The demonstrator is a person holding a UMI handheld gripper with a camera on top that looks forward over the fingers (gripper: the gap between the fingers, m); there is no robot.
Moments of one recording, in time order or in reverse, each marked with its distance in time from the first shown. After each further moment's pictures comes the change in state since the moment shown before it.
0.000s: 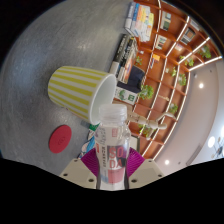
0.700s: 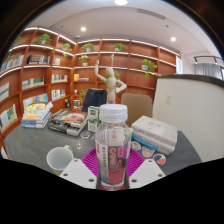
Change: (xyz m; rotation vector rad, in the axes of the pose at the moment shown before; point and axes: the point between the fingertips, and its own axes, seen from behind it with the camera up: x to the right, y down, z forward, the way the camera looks) arm -0.010 -0.006 0.007 0.268 -0.368 1.721
